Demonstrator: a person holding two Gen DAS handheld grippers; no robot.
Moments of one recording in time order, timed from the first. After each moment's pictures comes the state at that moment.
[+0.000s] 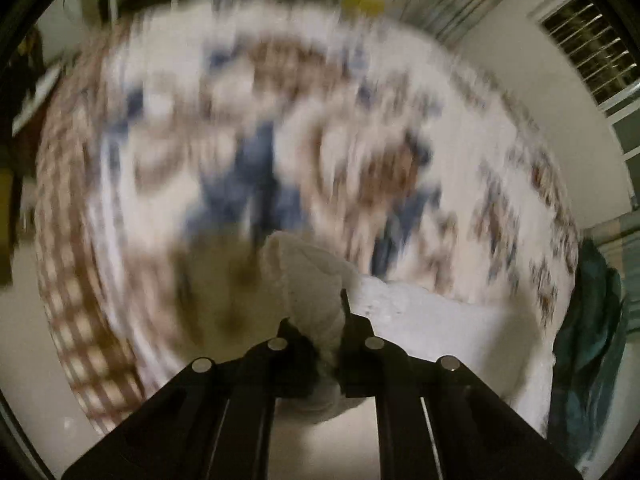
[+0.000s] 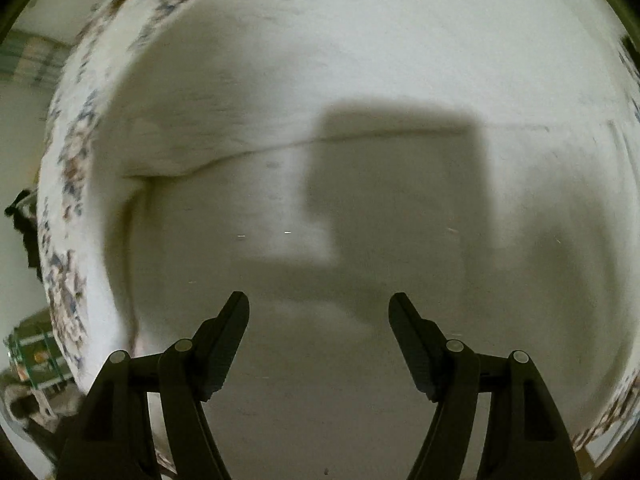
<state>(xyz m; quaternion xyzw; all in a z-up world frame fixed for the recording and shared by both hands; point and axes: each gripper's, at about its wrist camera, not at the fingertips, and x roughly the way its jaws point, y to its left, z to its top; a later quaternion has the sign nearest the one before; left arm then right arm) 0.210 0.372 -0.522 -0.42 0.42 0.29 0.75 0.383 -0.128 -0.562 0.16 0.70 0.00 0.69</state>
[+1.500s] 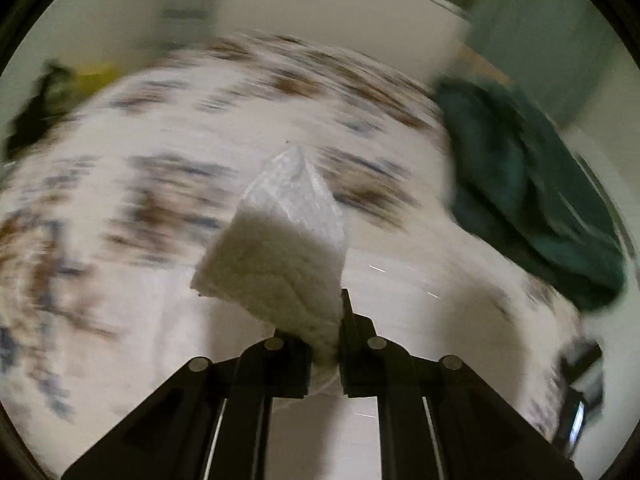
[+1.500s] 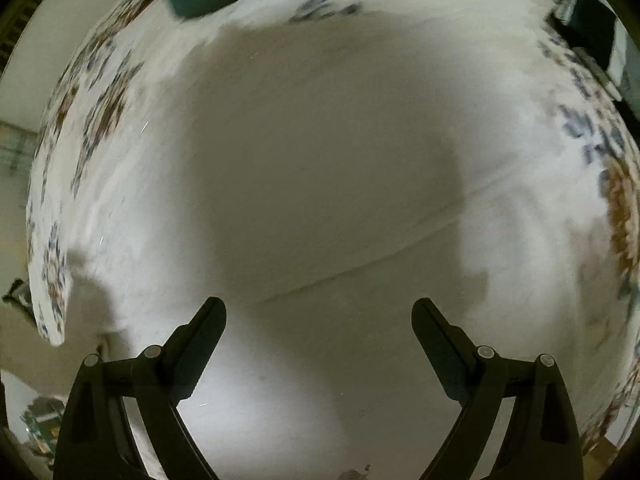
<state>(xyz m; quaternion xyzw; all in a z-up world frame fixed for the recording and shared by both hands) 0.456 0.022 -0.450 -0.18 0.46 0.00 0.87 0.408 -0.340 -0.535 0.24 0.64 -0.12 0.72</state>
